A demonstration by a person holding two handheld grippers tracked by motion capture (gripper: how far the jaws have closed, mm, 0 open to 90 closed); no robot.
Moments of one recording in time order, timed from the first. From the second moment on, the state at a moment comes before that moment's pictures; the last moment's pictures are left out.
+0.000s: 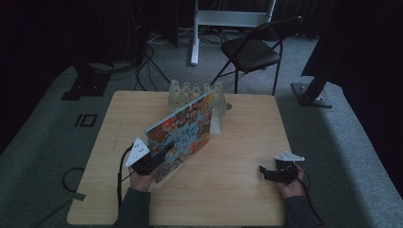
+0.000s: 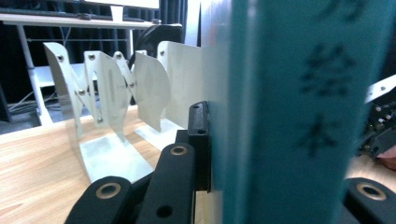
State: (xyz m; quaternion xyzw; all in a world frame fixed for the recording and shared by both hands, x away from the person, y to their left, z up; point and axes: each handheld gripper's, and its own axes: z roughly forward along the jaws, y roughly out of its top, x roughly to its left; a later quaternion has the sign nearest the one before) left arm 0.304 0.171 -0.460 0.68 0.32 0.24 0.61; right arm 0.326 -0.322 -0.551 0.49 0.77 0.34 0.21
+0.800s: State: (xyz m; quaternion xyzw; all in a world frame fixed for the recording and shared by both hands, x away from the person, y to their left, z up) left arm 0.301 0.186 -0.457 0.66 0.36 0.29 0.60; right arm 0.326 -0.322 -0.551 0.49 0.77 0.34 0.21
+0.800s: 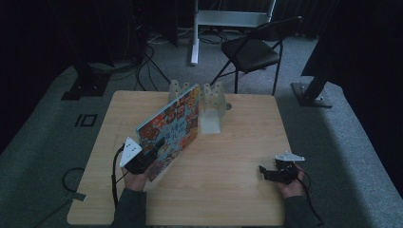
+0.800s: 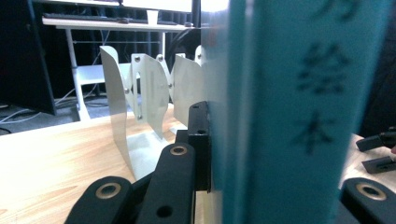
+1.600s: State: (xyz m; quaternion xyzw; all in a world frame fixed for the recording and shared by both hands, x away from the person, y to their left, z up) left arm 0.298 0.195 -0.458 0.65 0.38 0.30 0.59; right arm 0.326 -0.322 -0.551 0.49 0.77 0.34 0.21
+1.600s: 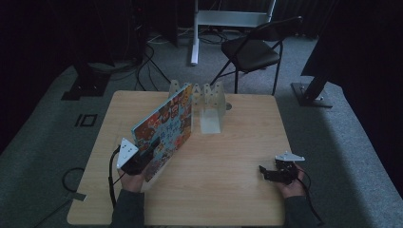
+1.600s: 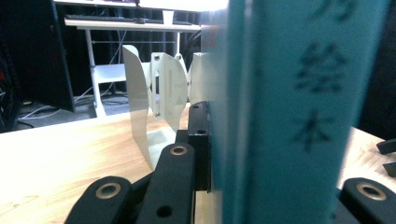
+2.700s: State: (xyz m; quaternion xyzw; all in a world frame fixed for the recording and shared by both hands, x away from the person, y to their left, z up) left arm 0.296 0.211 -0.460 0.63 0.40 0.31 0.59; right arm 0.326 -0.322 -0.551 0.49 0.77 0.34 0.21
